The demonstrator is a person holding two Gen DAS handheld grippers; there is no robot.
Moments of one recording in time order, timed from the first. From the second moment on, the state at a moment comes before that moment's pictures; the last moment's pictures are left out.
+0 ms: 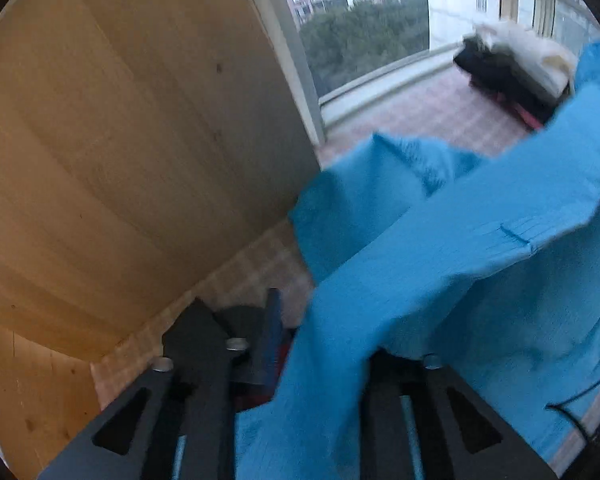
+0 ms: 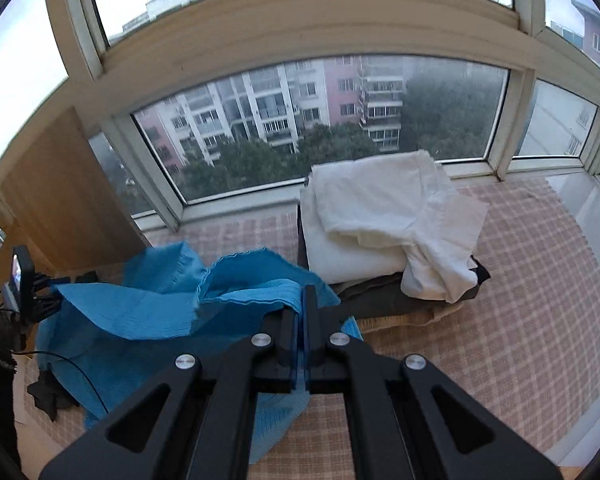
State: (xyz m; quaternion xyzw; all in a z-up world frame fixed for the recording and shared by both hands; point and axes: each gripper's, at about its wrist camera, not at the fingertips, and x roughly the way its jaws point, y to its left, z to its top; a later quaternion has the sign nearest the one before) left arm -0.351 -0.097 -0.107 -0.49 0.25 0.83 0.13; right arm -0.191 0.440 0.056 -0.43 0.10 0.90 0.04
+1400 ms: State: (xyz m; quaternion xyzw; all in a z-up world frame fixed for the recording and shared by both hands) left arm -0.246 0.017 -0.127 -0.47 0.28 0.75 0.38; right arm -0.215 0.435 0.042 -0.44 0.10 0.89 0.01
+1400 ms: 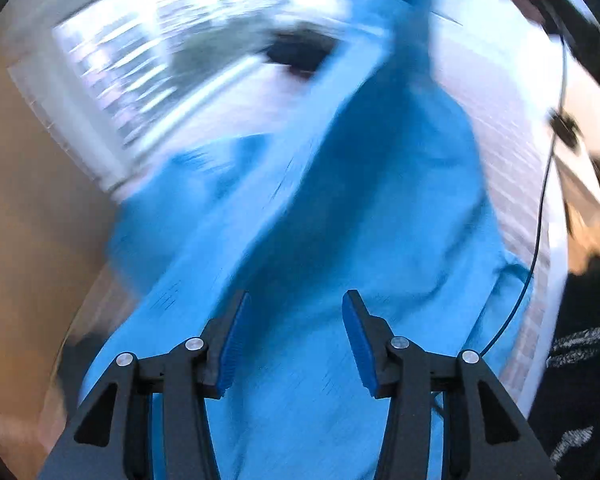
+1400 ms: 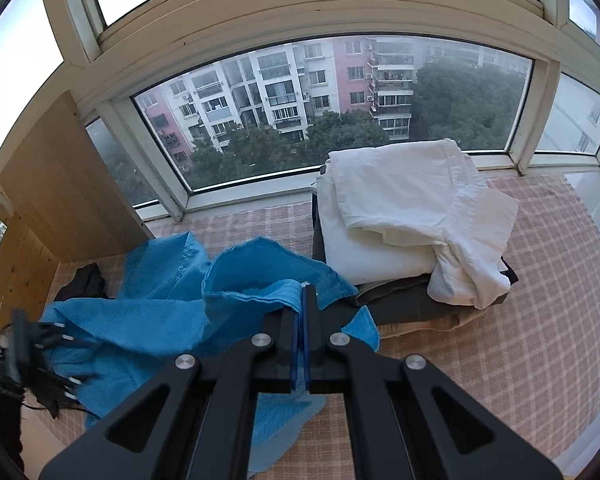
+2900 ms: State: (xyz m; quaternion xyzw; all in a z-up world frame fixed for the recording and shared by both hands) left arm -0.369 0.096 -0.184 -0.48 0.30 0.68 0.46; right arm -0.242 0.446 0.052 -0.44 0.06 0.90 0.02
